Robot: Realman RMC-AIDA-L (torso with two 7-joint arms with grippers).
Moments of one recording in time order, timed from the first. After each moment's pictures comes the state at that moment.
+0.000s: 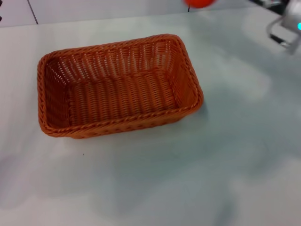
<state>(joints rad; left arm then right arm) -0.42 -2.16 0.40 0.36 1.25 1.55 -0.91 0.64 2.05 -0.71 -0.54 -1.49 -1.21 -1.61</state>
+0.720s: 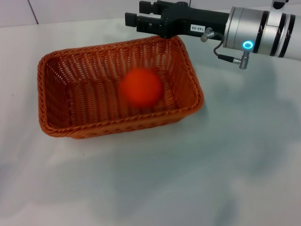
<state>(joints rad) -0.39 -2.16 0.40 0.35 1.23 1.59 -0.91 0.74 2.08 -0.98 -0.50 -1.51 -1.24 -1.67</state>
